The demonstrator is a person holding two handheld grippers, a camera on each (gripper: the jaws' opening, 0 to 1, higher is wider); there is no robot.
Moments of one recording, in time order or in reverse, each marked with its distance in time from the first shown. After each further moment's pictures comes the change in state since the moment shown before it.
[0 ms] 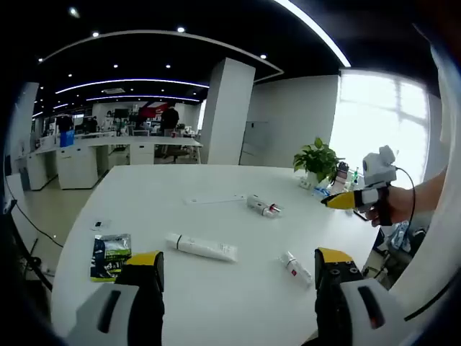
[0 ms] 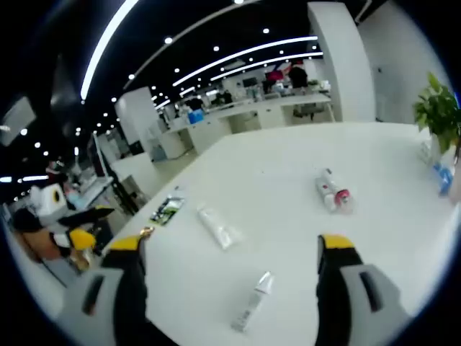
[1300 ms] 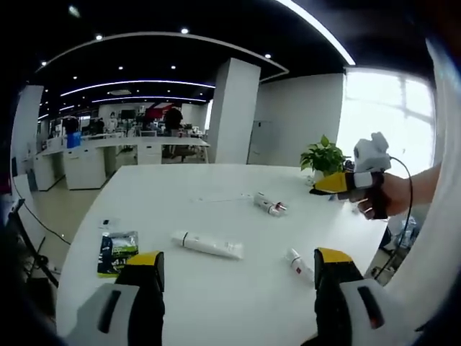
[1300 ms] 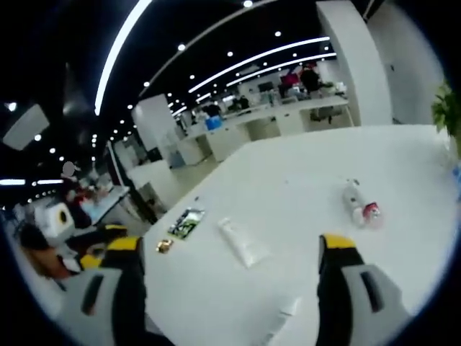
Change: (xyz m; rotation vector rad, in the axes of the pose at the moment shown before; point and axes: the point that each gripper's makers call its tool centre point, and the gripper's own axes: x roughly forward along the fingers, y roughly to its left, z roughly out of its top) left arm -0.001 0.002 0.000 0.014 0.007 0.075; right arm 0.022 0.021 0.018 0.016 -0.030 0.117
